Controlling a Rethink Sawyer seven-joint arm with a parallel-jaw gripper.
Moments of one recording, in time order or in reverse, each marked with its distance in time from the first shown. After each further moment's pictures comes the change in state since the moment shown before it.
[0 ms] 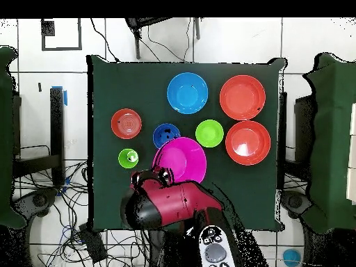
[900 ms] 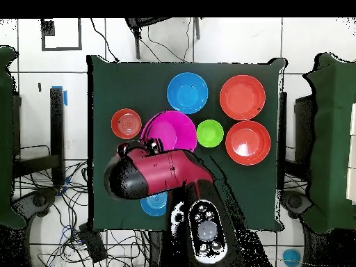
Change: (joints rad) arm 0.029 0.026 0.062 -0.213 0.068 0.128 0.000
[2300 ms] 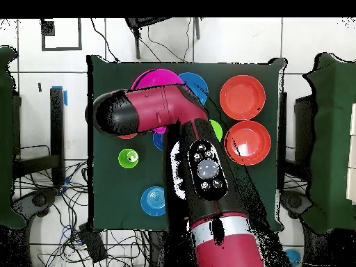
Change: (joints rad) arm -0.010 0.170 0.110 -0.422 0.020 0.310 0.000
